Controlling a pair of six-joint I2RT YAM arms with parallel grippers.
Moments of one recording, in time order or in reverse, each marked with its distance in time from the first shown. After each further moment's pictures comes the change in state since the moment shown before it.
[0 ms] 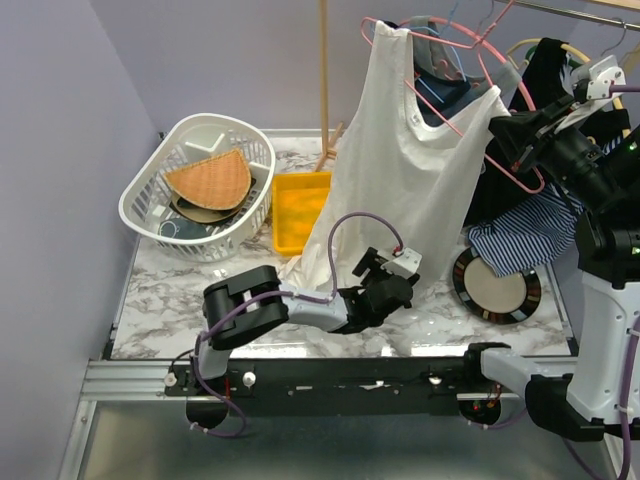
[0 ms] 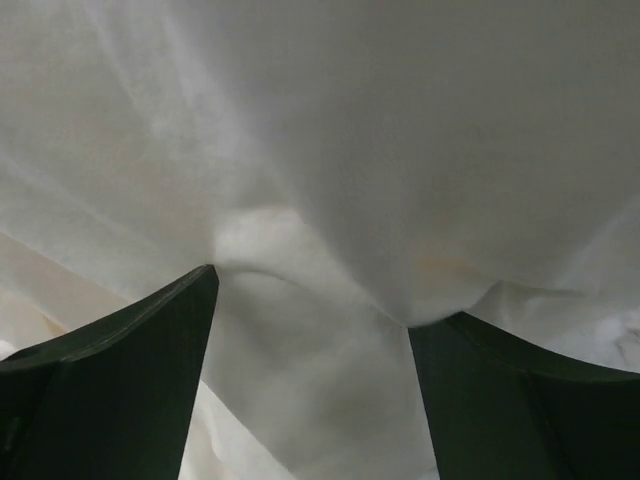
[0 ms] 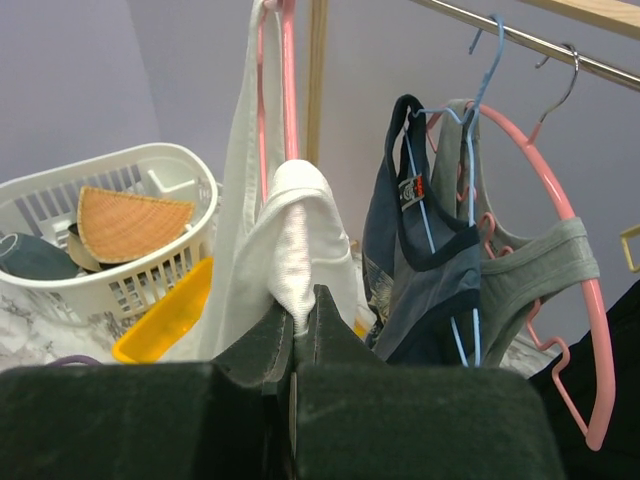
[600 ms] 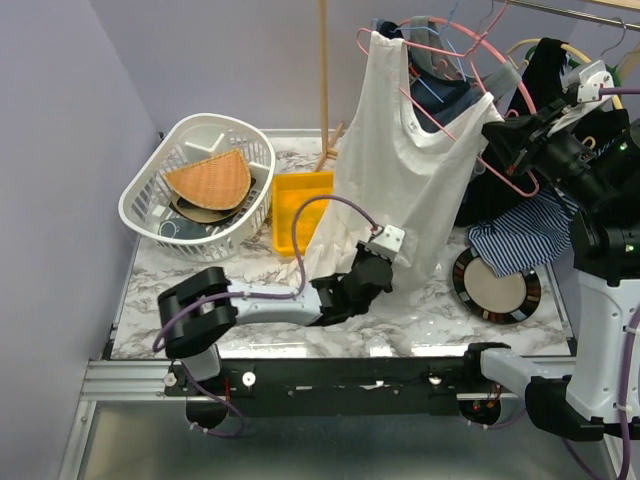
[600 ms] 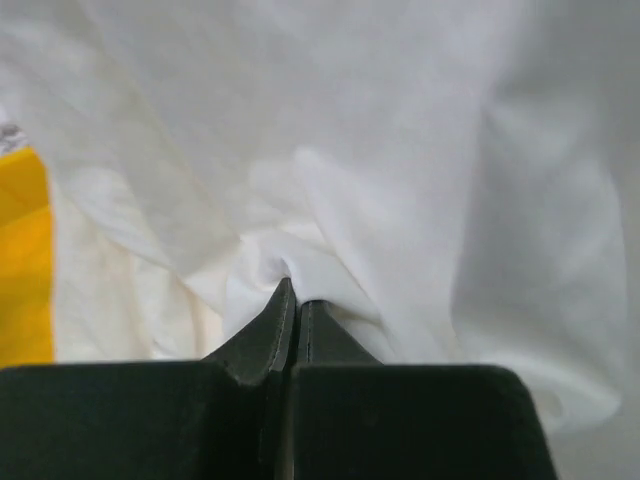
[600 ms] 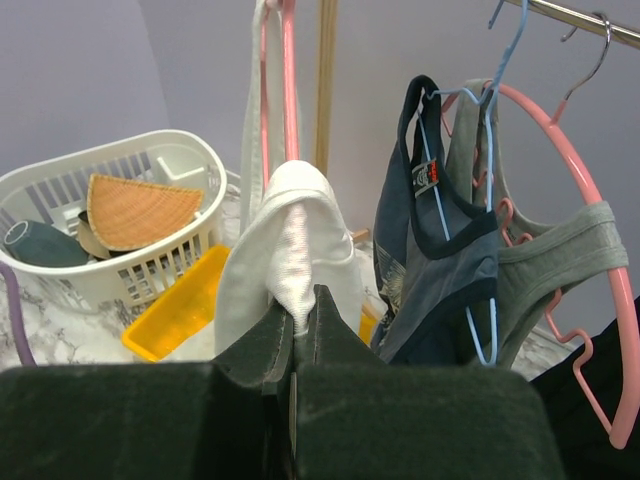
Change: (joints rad) left arm 0.030 -0.191 -0.053 0.027 -0.018 -0.027; right arm 0.000 -0.011 -0.048 0.008 -0.020 0.006
